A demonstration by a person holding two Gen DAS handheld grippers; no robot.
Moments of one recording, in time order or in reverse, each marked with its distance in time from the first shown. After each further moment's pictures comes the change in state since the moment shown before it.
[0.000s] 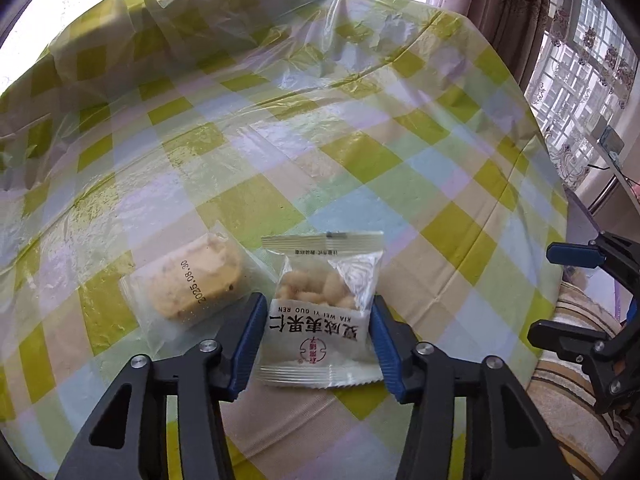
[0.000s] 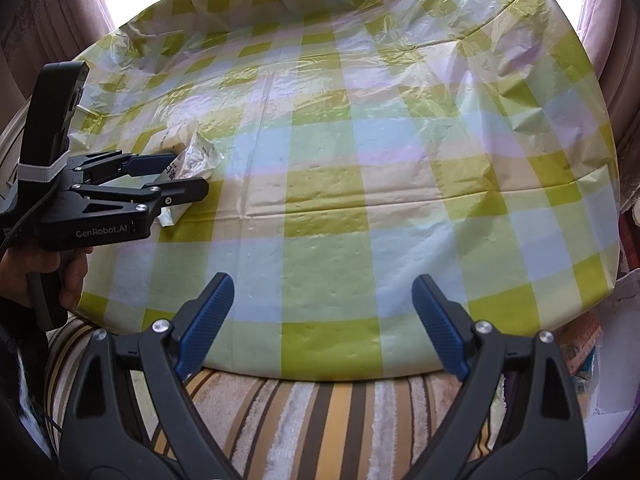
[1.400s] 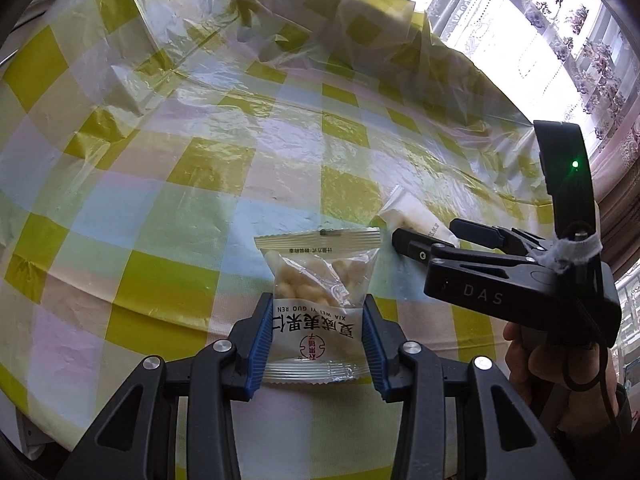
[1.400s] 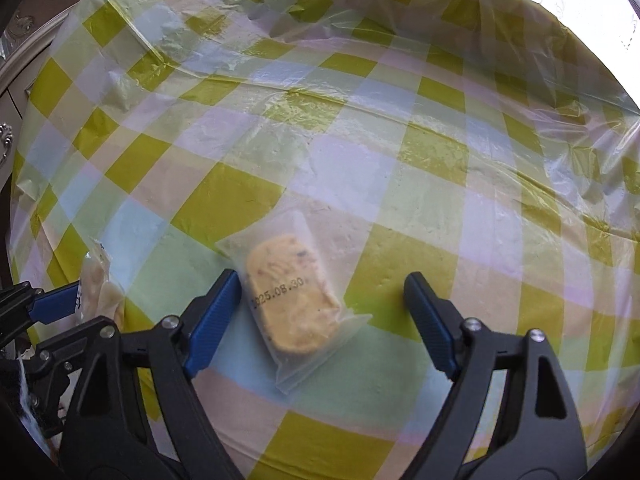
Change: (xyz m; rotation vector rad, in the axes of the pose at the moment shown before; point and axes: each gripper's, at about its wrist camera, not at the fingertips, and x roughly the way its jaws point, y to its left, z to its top) left arm -0.072 0.086 -0.101 -0.743 -0.163 0.189; right arm 0.113 0.156 0.113 -0.429 -0.007 0.131
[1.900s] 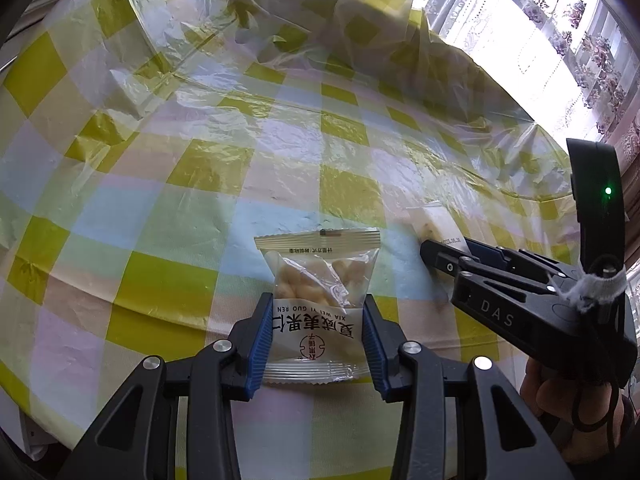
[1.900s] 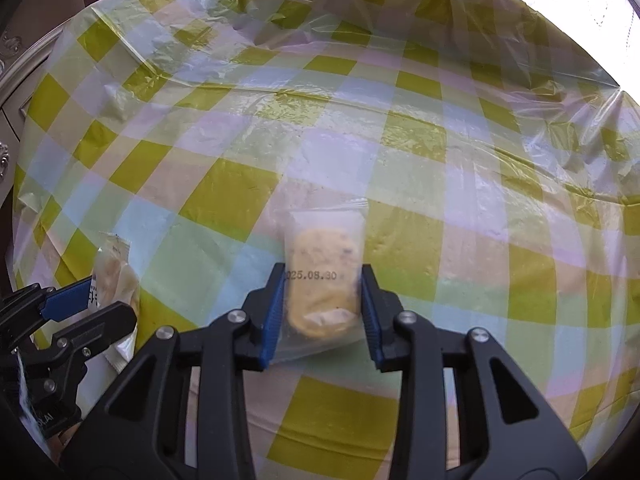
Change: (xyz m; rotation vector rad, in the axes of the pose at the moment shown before) left arm -0.001 -0.005 -0.001 0.018 0.000 0.020; right arm -0.020 0.002 -0.020 0.069 -0.010 -0.044
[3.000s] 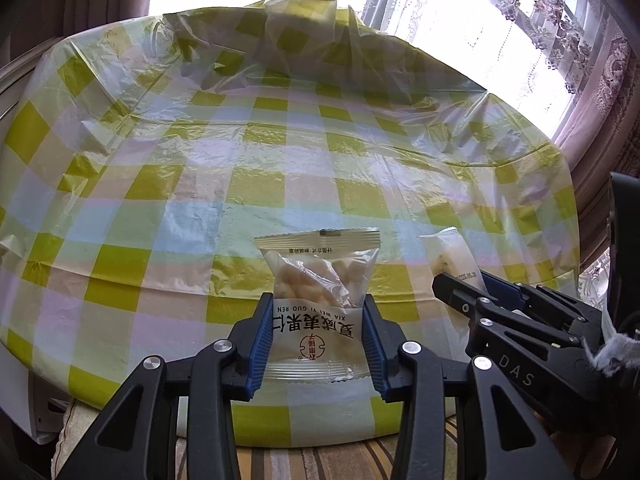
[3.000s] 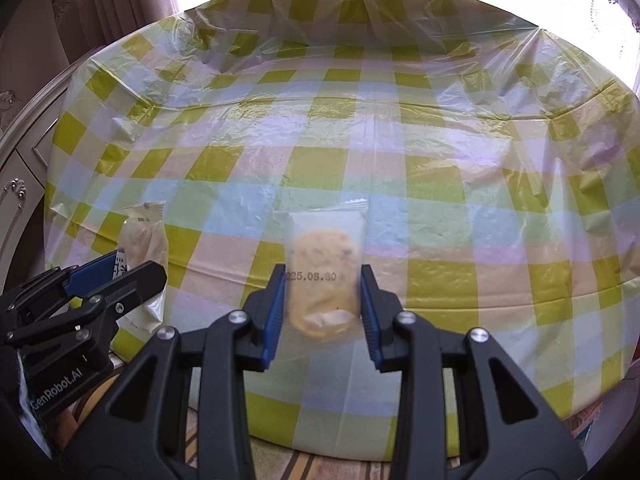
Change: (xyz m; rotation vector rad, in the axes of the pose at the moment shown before) left arm -0.042 -0.085 -0.031 0.137 -0.026 -0.003; right arm -0.093 -0.045 -0.076 0.187 -0.070 -0.017
